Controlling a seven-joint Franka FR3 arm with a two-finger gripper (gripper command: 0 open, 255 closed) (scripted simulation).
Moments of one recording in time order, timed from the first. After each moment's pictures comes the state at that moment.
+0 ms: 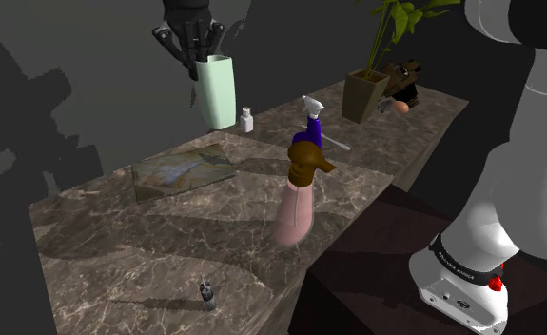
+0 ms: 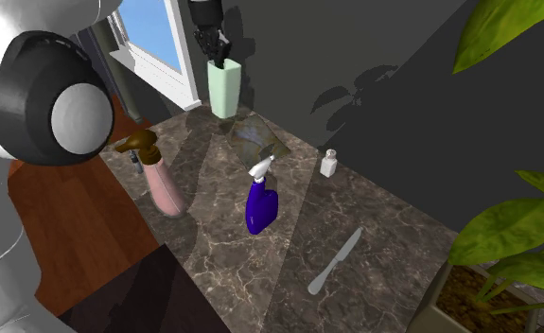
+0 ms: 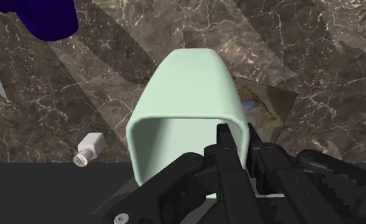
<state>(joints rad) 0.35 0.32 0.22 -1.22 -0.11 1.57 0.54</state>
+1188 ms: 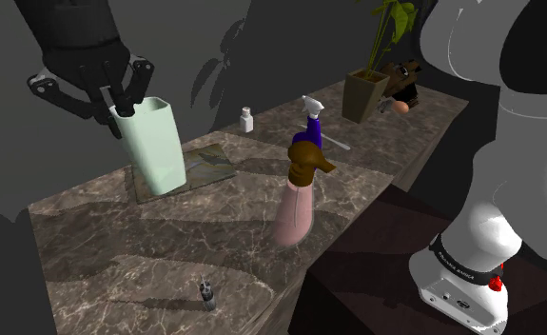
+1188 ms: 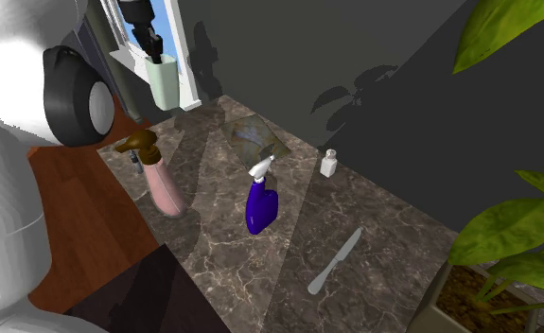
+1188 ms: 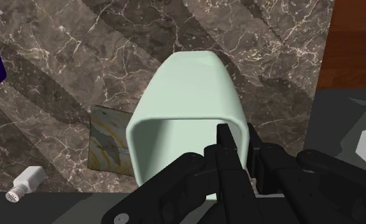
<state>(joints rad) 0.63 0.50 0.30 -0.99 -0.19 1.49 0.86</state>
